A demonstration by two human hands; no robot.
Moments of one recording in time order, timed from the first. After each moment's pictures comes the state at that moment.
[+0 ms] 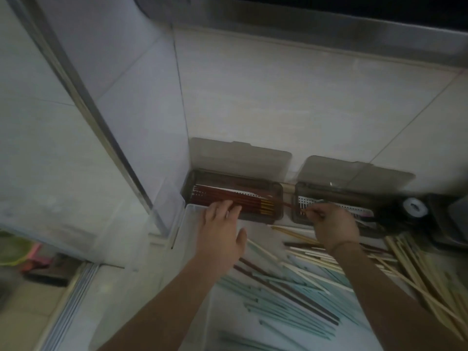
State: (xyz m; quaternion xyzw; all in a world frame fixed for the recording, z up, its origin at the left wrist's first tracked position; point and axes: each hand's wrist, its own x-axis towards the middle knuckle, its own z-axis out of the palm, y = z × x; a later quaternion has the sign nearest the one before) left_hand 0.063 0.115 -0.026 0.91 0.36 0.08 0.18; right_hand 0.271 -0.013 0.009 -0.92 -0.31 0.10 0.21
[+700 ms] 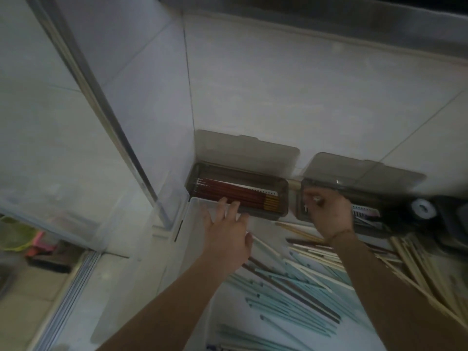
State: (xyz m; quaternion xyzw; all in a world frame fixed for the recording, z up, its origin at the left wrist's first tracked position) left_hand 0.065 0.109 -0.028 0.93 0.35 -0.02 0.13; right_hand 0.278 0.010 -0.004 -0.88 -0.35 0.07 0.31
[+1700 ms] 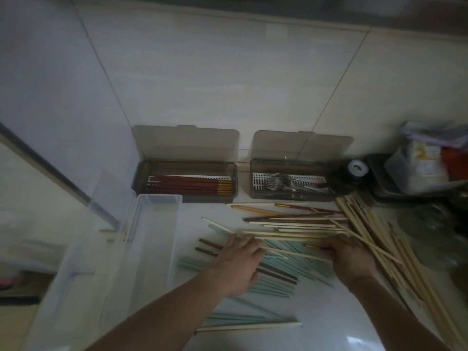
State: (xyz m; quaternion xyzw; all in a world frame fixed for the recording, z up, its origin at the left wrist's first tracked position) left_hand 0.103 0.006 -0.075 0.98 0.02 -0.11 0.14; right_hand 0.313 -0.219 -0.097 -0.94 -0.34 0.02 0.04
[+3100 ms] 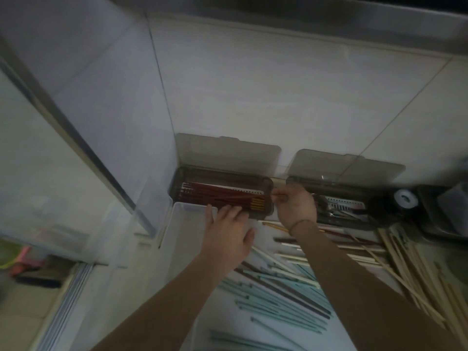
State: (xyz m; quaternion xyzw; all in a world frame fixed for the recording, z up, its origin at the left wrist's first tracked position) left_hand 0.089 0.100 -0.029 0.94 0.30 0.01 0.16; right_hand 0.263 0.038 -0.021 -0.90 -0.30 0.12 0.30
